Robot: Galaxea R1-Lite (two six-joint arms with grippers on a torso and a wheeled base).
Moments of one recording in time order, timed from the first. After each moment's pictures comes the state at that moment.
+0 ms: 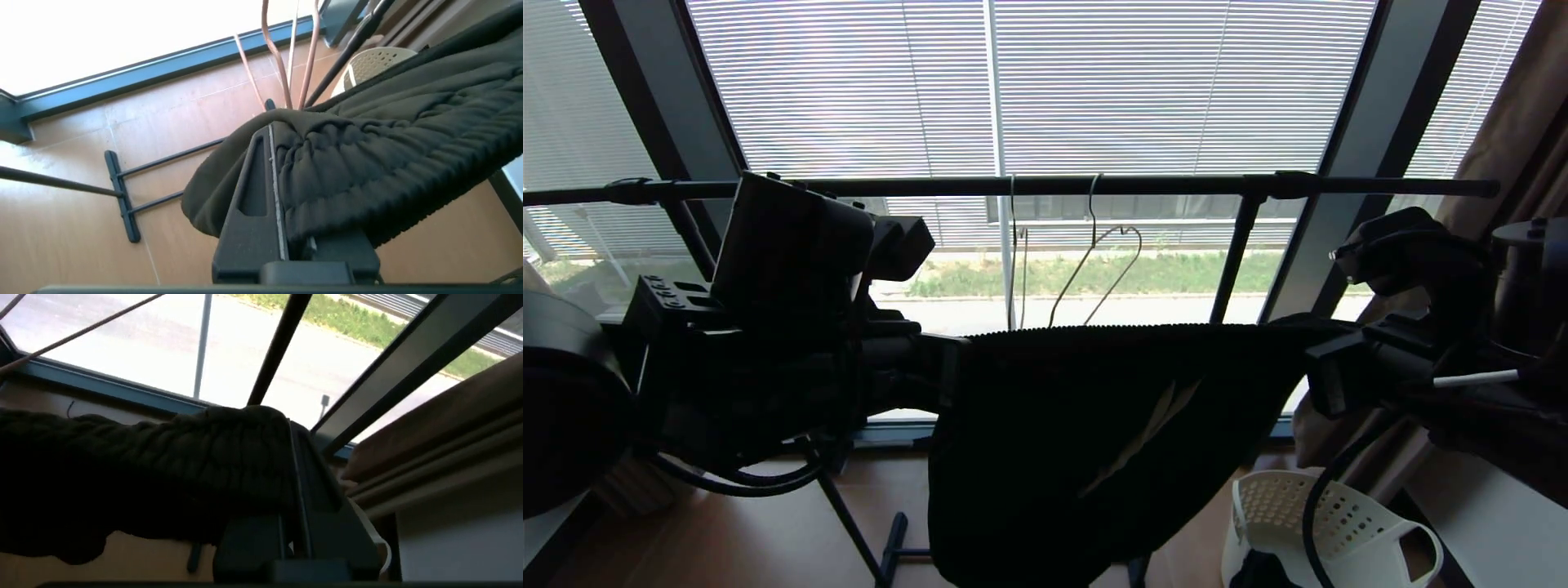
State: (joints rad) left arm -0.67 1.58 -1.05 0.03 0.19 -0.22; right arm 0.62 1.42 -0.77 -0.25 -0.57 -0.06
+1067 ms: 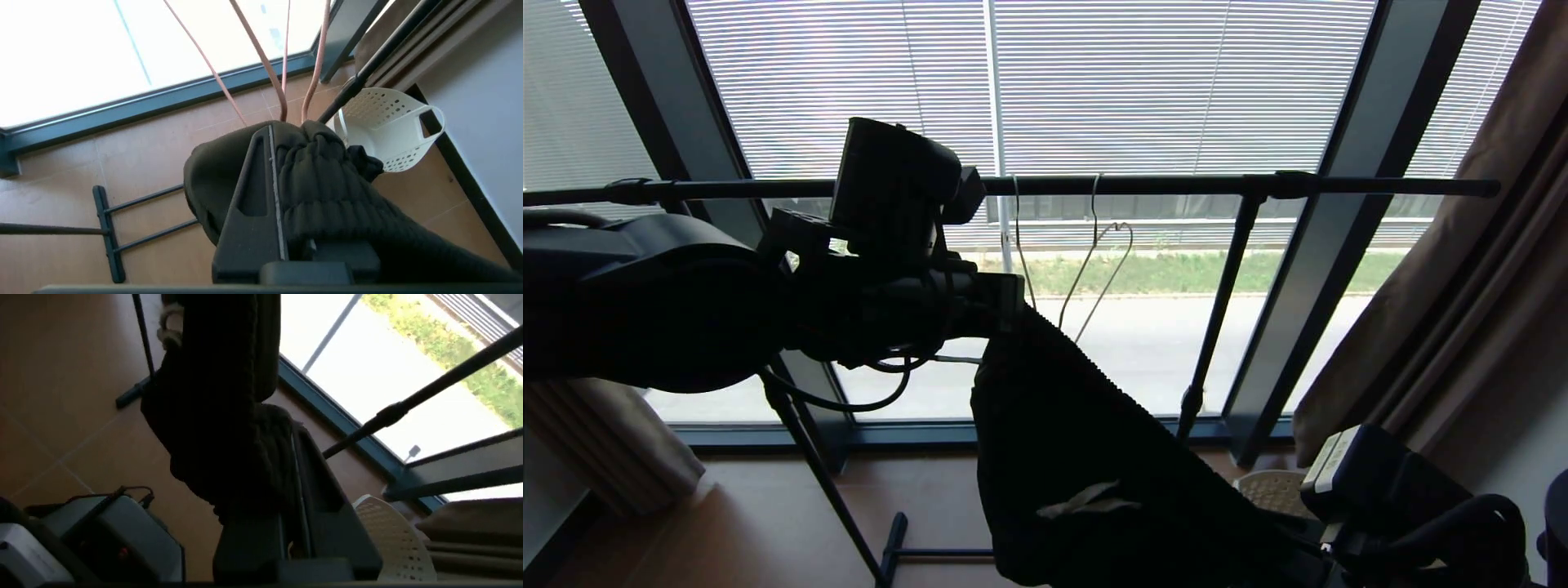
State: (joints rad) left arm -0.65 1.78 -1.33 0.04 0.19 -0.22; right arm 1.09 1.33 -0.55 -0.21 -0.43 0.03
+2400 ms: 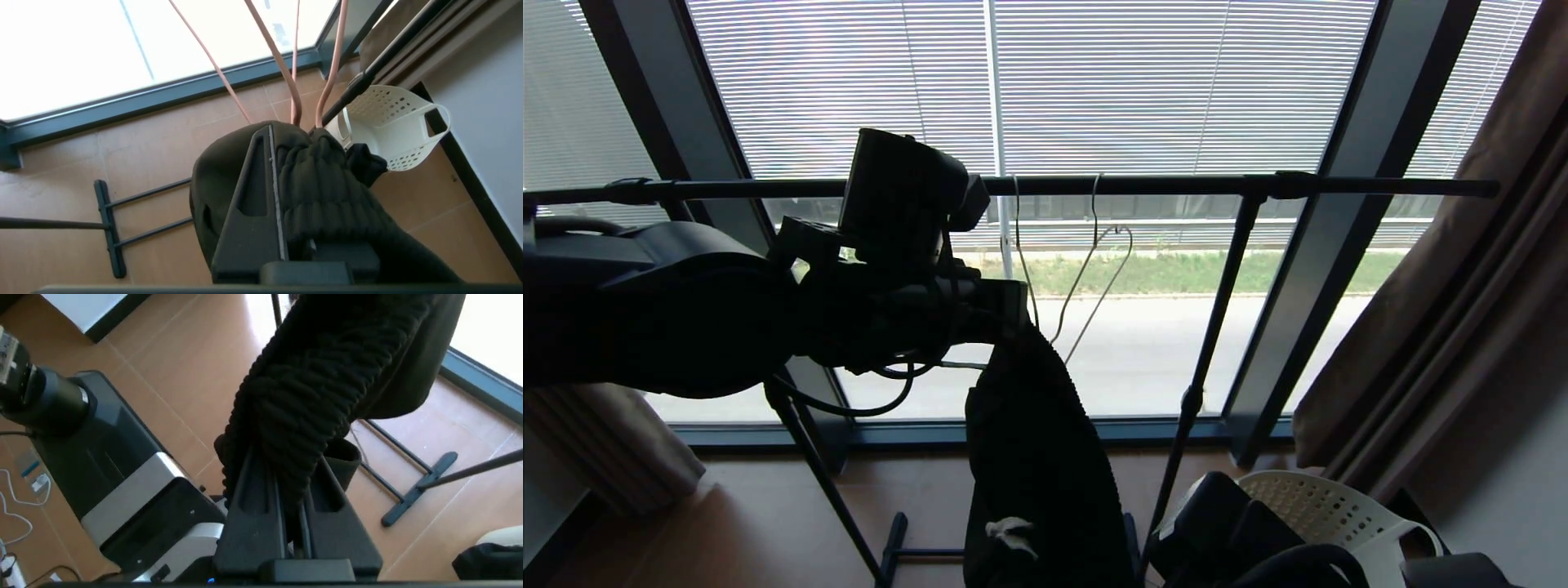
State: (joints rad) left arm -0.65 1.79 -1.32 0.04 0.19 -0.23; right arm 1.32 1.55 -0.72 -0.22 -0.38 0.44
